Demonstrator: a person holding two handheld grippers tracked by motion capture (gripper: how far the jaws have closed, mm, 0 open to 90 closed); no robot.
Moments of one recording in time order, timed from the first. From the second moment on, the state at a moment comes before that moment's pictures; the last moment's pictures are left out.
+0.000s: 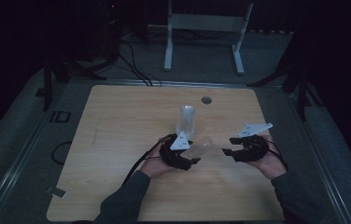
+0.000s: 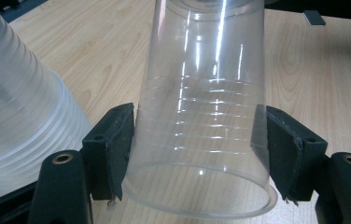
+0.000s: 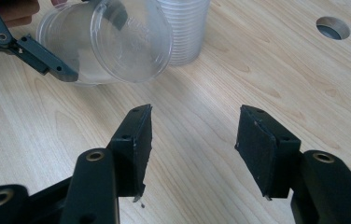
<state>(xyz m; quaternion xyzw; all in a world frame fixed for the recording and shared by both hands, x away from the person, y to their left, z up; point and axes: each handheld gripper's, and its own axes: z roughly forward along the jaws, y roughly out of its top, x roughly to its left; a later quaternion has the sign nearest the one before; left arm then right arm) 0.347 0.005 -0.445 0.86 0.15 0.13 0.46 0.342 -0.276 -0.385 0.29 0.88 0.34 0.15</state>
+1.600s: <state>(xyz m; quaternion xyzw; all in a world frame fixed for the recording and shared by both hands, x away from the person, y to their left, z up) 0.351 0.008 -0.440 0.89 0.12 0.12 0.42 0.345 -0.253 -0.372 0.20 0.94 0.26 0.13</state>
